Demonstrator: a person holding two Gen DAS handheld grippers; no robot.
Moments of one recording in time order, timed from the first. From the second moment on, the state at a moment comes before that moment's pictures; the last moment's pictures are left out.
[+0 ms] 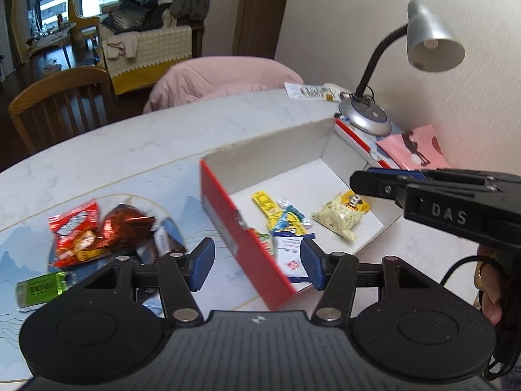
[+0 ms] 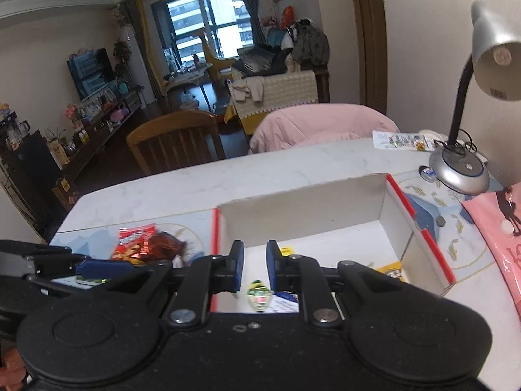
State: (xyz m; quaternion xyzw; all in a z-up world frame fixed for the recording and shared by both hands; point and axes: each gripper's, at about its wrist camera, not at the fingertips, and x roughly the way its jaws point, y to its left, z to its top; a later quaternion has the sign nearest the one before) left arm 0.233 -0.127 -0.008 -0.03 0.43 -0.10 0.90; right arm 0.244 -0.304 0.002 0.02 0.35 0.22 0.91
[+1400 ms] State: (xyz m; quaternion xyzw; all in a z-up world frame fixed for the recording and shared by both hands) left arm 0.158 0.141 -0.072 -0.01 0.43 -0.07 0.90; right arm 0.152 -0.132 -0.047 -0.04 0.37 0.27 0.89
